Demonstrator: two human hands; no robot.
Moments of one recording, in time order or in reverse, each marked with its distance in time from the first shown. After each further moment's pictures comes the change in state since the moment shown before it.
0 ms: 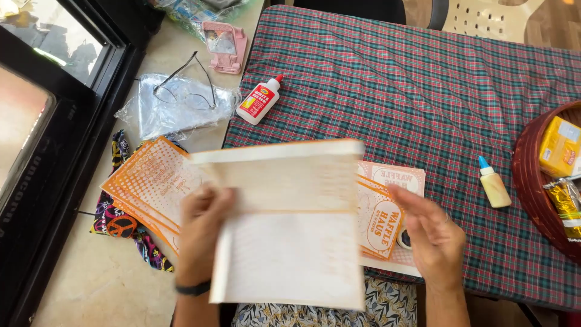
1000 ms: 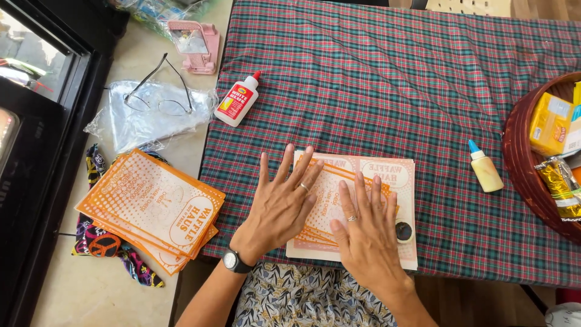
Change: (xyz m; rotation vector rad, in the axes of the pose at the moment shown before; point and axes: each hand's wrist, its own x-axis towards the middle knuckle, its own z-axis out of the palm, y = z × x) left_hand 0.031 -0.040 0.098 1.401 -0.642 0.852; right_hand -0.009 0.024 0.052 -1.246 -0.296 -0.021
